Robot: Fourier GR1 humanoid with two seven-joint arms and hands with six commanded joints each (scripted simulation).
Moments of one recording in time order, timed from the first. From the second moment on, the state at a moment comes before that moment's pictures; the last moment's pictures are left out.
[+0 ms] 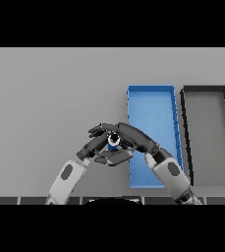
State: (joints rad) left arm -0.21 -0.02 -0.43 -1.58 -0.08 -0.33 0.01; right arm -0.45 -0.12 0.40 -1.95 -0.10 0.36 0.56
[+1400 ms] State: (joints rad) left arm -0.17 -0.06 -0.37 -1.62 -0.22 -0.45 0.06; right arm -0.39 0.03 0.42 -1.95 0.06 0.35 0.50
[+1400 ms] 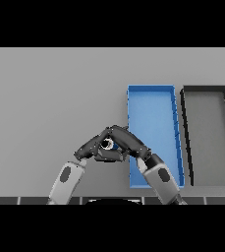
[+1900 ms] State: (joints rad) left arm -0.16 -0.06 -0.36 -1.61 -0.21 -0.44 0.09; right arm -0.42 0.15 0.33 -1.99 -0.09 0.34 0.57
